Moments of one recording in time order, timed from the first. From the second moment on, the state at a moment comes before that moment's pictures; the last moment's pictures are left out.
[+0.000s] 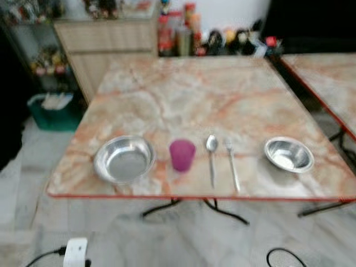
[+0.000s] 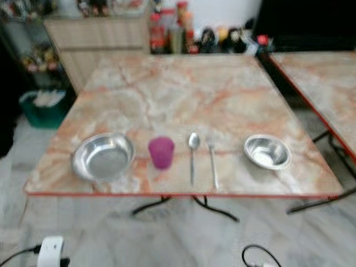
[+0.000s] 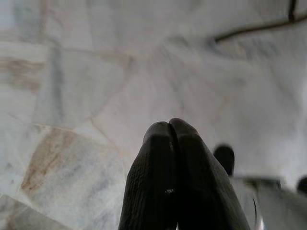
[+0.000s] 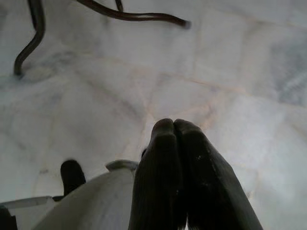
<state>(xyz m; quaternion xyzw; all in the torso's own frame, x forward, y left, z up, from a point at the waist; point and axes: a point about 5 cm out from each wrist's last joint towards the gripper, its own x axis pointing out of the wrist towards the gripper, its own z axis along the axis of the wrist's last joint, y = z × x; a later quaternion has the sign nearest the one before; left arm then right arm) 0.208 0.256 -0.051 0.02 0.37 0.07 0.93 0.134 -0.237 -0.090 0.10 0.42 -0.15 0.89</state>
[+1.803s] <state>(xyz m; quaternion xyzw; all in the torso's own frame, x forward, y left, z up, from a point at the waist) 0.233 0.402 0.087 0.14 0.08 0.47 0.87 0.128 -0.242 -0.091 0.11 0.42 -0.17 0.88</state>
